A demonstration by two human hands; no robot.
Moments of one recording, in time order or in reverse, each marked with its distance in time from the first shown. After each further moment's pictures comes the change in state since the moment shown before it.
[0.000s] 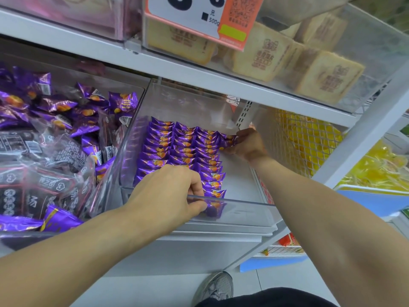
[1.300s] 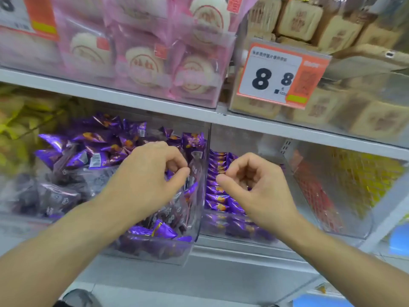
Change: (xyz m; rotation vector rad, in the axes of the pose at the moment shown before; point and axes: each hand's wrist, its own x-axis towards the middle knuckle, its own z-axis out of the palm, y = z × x) left_hand -0.055 -0.078 -0.124 0.037 0.453 0.055; right_hand -0.244 -0.139 0.036 0.222 -0.223 -0.644
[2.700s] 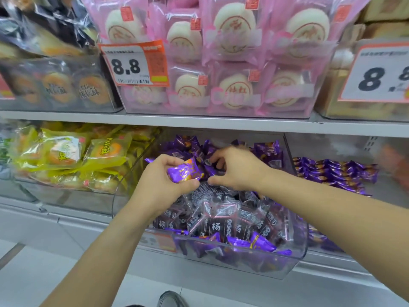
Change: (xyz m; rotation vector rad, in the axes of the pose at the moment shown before) left_hand -0.018 -0.107 -0.076 -0.322 0.041 -0.603; right_hand 0.108 -0.036 0.150 -0.563 -0.400 -0.136
